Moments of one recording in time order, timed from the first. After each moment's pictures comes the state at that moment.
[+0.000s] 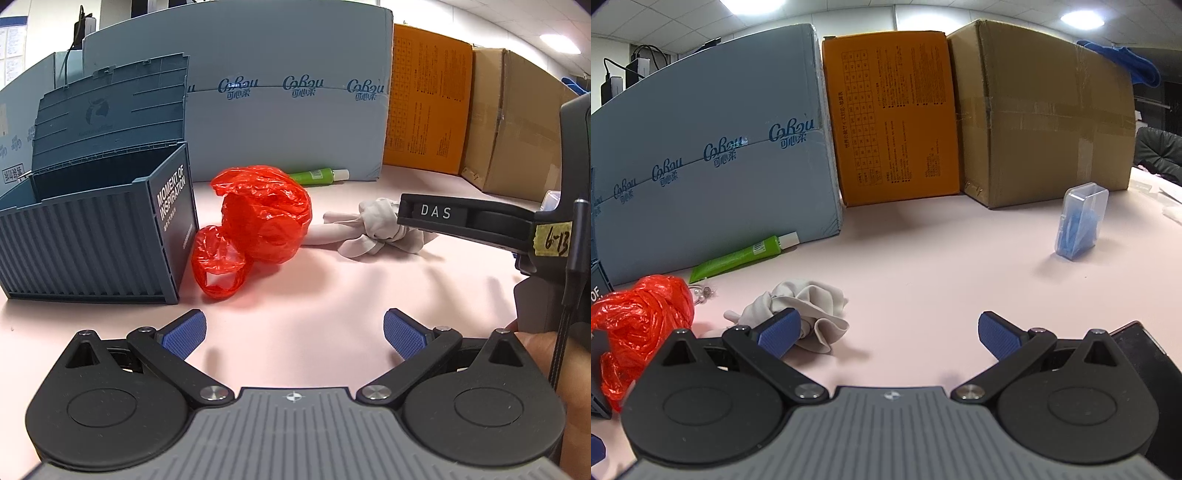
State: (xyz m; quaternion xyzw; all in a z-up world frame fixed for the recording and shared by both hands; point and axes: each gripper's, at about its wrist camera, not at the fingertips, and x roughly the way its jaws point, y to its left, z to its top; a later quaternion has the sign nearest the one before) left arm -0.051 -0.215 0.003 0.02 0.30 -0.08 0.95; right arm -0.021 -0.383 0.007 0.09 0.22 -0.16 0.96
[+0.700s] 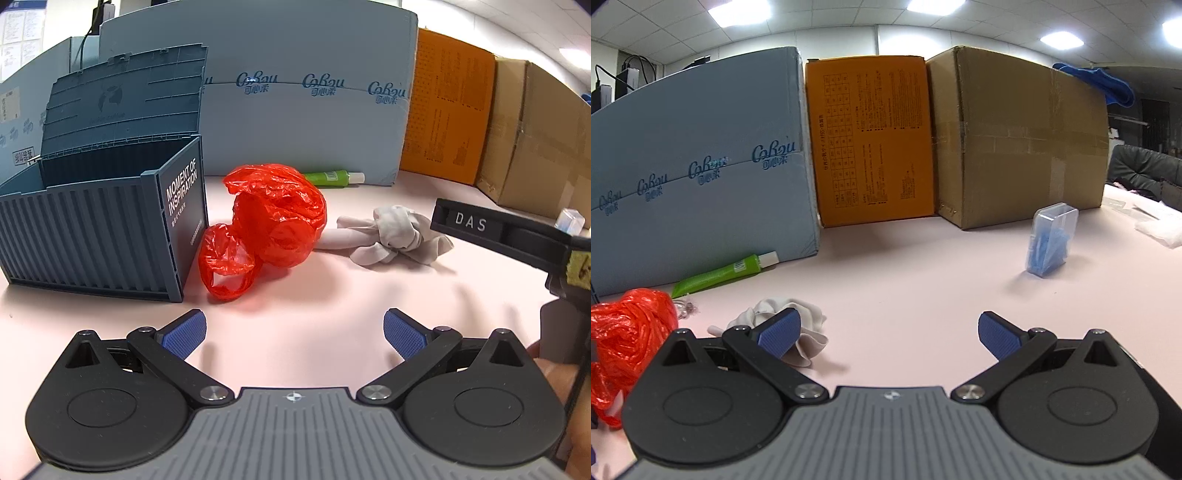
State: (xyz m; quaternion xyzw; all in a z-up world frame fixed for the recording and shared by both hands) left arm -0.042 -0.212 0.002 -0.01 0.31 -0.06 0.95; right arm -0.029 -0.380 0.010 0.08 0.20 -0.19 0.96
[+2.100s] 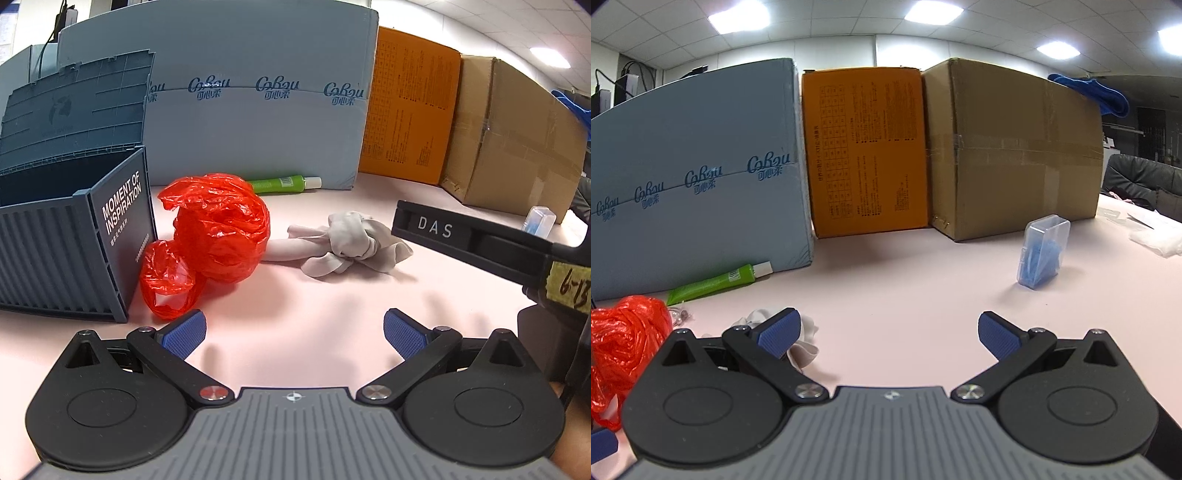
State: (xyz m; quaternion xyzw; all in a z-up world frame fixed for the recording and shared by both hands) left arm -0.035 -0.230 0.002 0.00 0.30 -0.12 0.95; right arm -0.031 -0.378 0.011 0.07 0.18 -0.19 0.96
